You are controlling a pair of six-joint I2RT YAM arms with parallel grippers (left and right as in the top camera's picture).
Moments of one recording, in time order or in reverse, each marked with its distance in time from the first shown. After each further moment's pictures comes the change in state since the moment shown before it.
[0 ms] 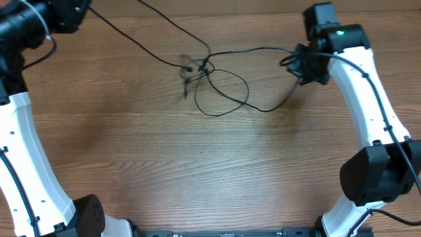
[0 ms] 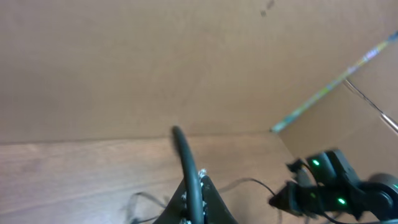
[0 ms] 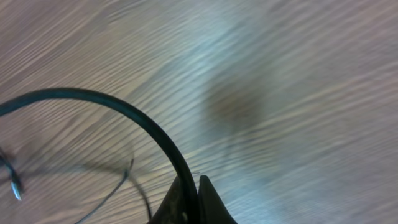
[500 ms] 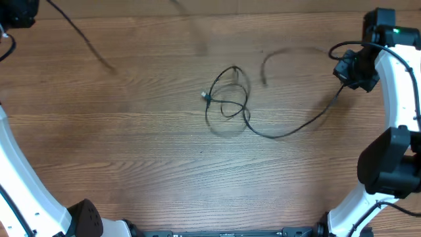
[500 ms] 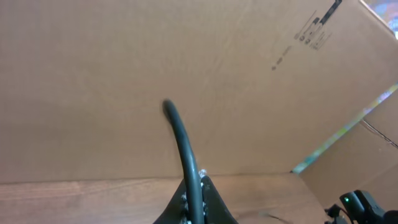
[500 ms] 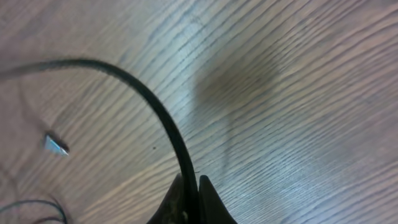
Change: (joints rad) left arm 0.149 -0.045 0.000 0.158 0.024 -0.075; right arm -0.294 0.075 0.000 -0.038 -0.058 -0.143
